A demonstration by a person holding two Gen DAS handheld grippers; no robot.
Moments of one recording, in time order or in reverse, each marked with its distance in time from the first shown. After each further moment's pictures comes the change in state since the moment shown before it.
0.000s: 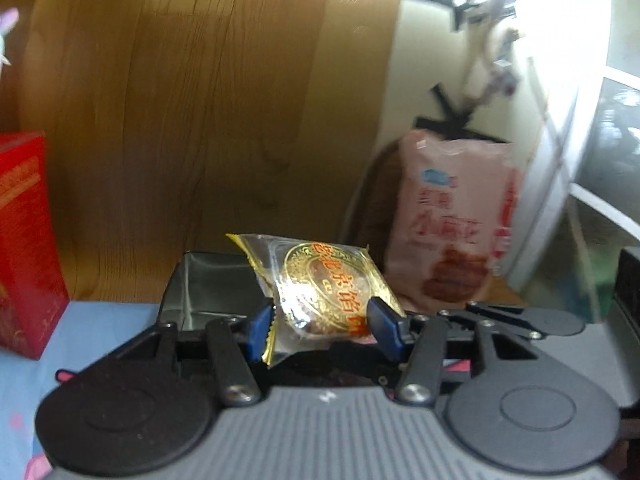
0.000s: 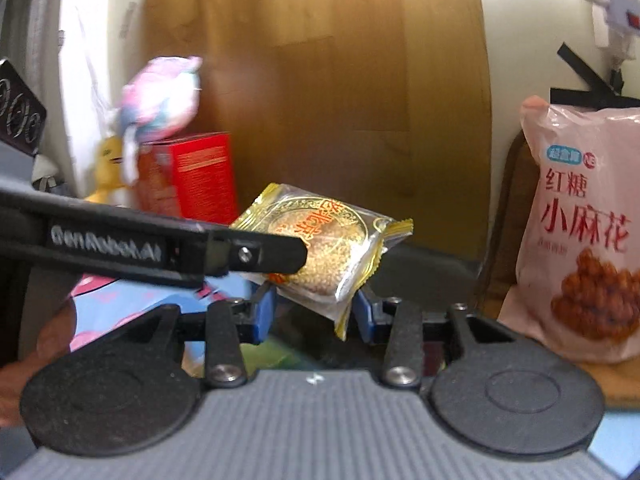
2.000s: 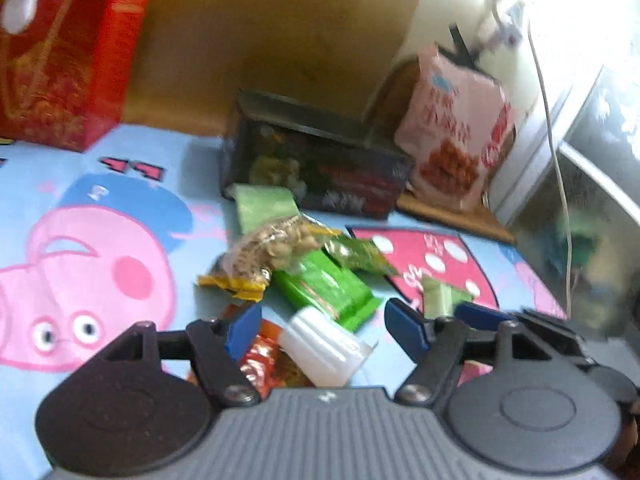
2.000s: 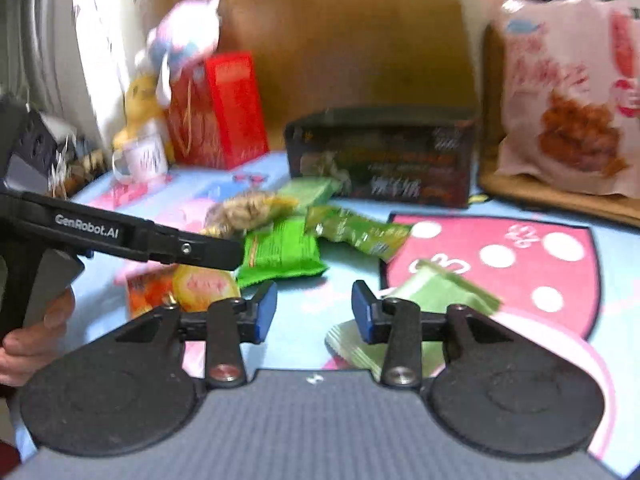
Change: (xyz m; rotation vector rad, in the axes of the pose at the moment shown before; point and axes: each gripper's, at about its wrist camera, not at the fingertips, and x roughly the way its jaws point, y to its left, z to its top) left arm -0.100 0.013 -0.140 -0.177 0.107 -0.025; right arm -0.111 0.033 -0.116 0.119 0.040 0.042
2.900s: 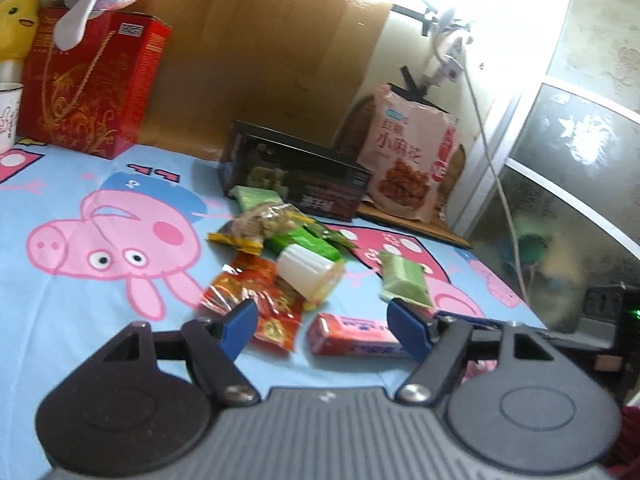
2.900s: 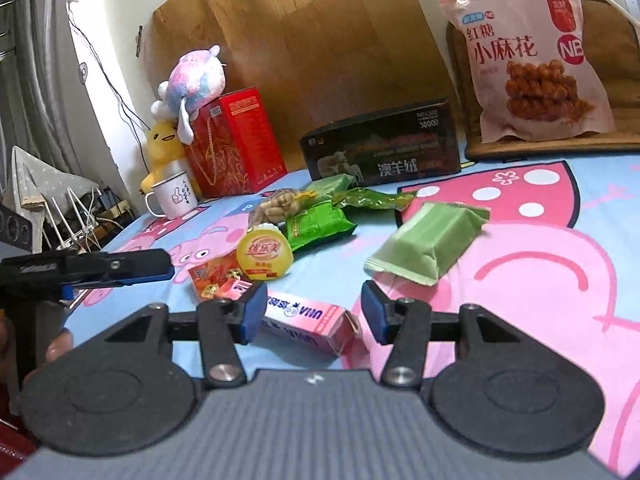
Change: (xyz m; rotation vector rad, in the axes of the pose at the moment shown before) left arm -0.080 0.003 -0.071 0.059 -0.135 -0.099; right arm -0.038 0.013 -0.047 0.136 -0.040 0.056
